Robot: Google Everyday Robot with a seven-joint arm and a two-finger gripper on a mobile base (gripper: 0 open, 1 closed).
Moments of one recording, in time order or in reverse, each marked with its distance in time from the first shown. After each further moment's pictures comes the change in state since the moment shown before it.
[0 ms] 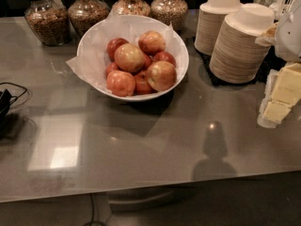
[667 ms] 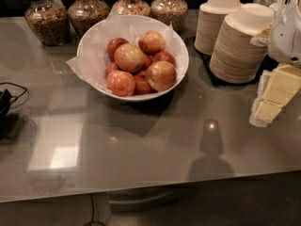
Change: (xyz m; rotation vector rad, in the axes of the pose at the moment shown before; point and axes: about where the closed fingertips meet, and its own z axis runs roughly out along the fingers) arm -0.008 -0.002 0.007 0.014 -0.023 0.006
